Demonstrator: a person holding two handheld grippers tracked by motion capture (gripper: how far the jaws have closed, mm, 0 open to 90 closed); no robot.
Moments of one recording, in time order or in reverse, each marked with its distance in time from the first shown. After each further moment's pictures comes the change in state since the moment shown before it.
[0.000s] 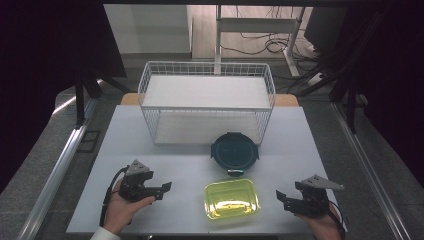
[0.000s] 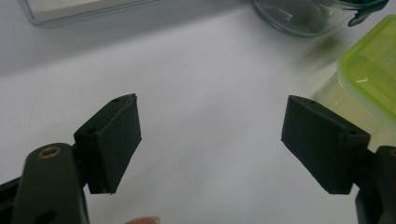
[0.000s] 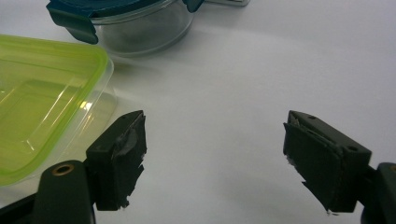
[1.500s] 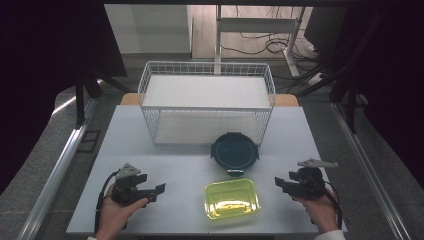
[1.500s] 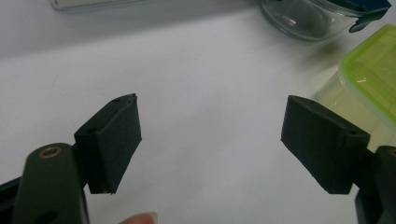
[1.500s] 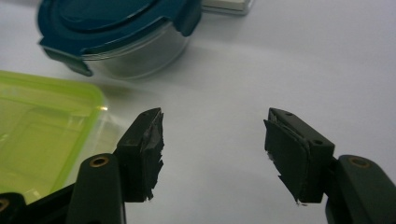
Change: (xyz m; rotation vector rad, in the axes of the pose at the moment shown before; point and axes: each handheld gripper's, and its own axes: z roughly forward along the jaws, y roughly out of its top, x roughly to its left) left arm 0.008 -0.012 -0.013 -0.027 -0.001 -0.050; right arm -0.010 0.043 0.016 0.102 0.018 0.063
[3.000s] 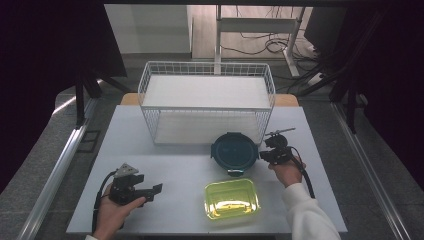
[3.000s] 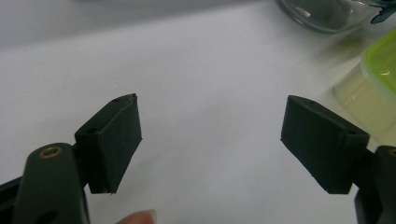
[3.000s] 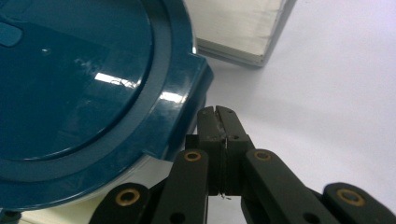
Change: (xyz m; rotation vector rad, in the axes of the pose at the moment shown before) left arm 0.009 -0.003 0.002 0.029 0.023 -0.010; right arm 0.020 0.081 0.087 0.155 -0.072 -0.038
